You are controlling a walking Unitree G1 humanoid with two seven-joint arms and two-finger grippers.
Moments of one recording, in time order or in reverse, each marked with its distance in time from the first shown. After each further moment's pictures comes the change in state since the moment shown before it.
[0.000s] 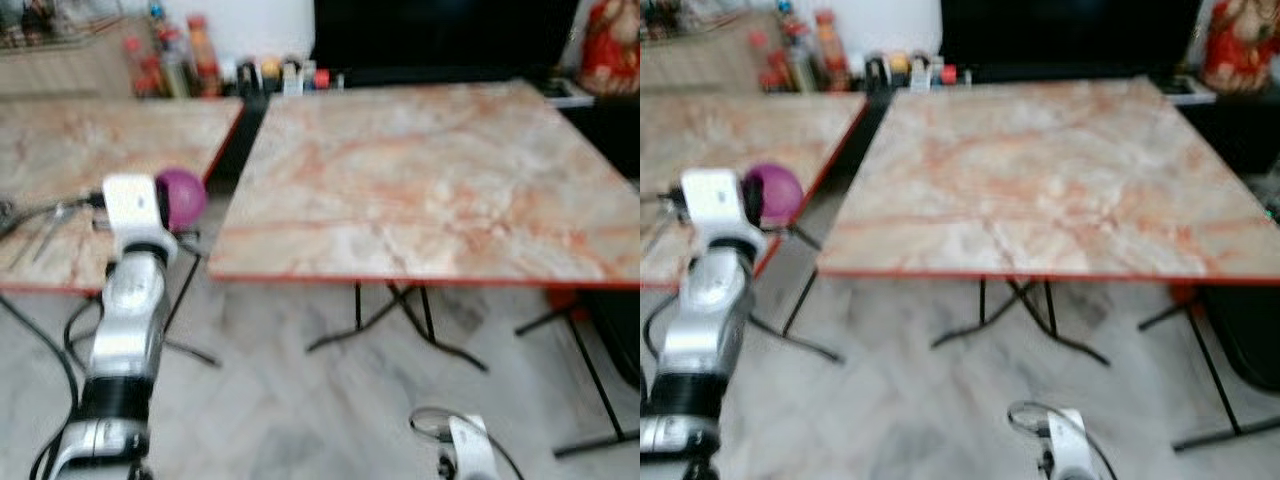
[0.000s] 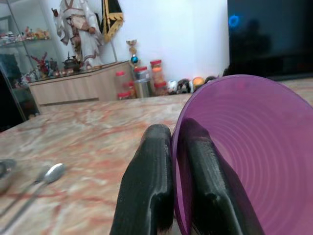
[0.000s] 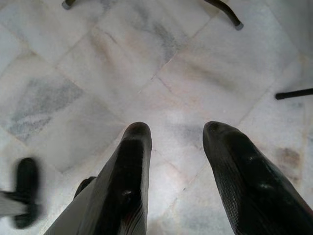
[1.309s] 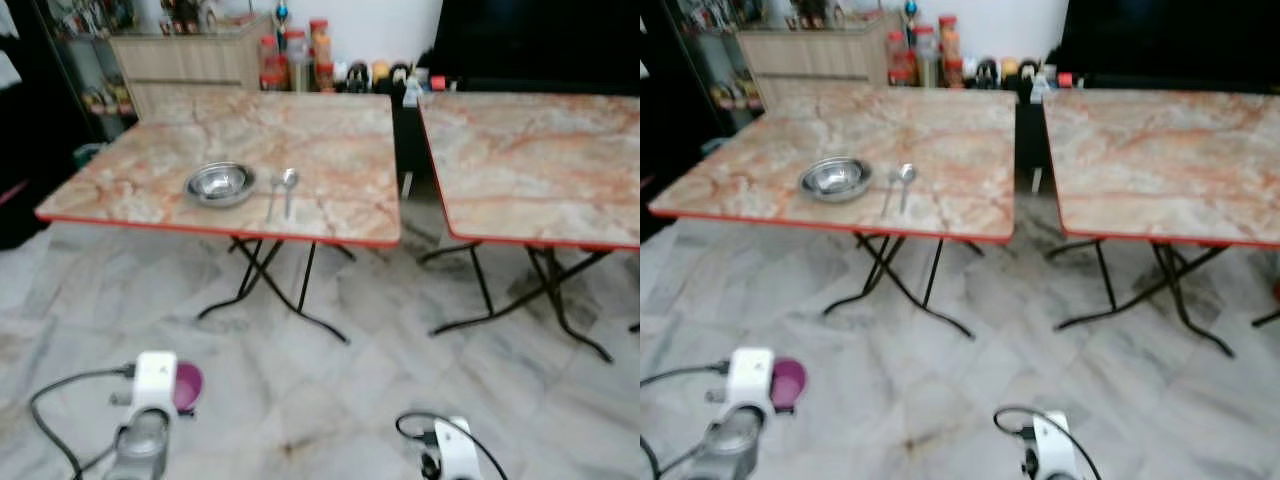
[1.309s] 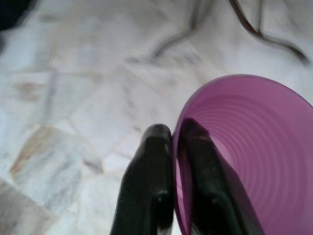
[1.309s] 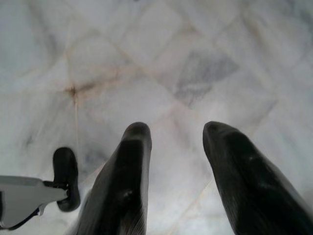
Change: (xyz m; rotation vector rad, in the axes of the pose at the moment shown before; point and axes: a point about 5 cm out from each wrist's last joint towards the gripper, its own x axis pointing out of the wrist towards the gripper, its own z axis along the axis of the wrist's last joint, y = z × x) left arm -0.141 -0.021 -0.187 0.133 0.799 -0.160; right arm 0.000 0.007 0.000 0.000 -0.012 0.029
